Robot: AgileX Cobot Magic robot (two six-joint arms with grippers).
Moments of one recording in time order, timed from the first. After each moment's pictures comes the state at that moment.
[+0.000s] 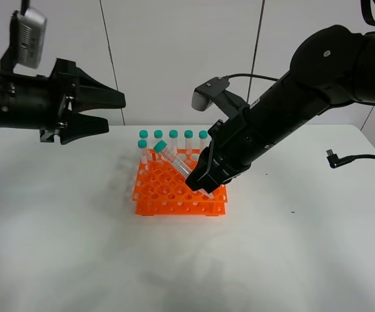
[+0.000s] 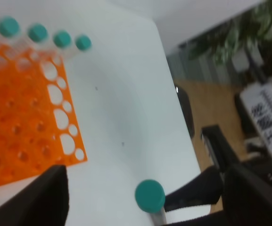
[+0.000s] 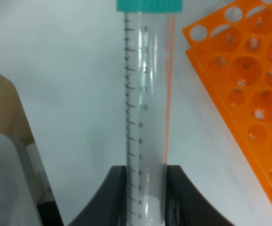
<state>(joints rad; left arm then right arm) -0.14 1.35 -0.86 -1.32 0.69 0.77 0.54 1.62 -1.18 0.65 0.81 -0.80</state>
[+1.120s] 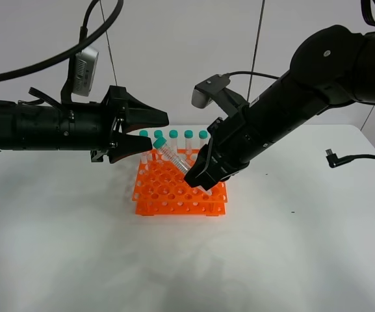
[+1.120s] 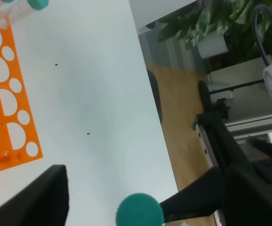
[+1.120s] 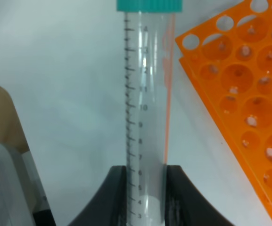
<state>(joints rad) -0.29 1.52 -0.81 -1.66 0.66 1.02 0.54 1.62 -1.18 0.66 0.79 -0.80</state>
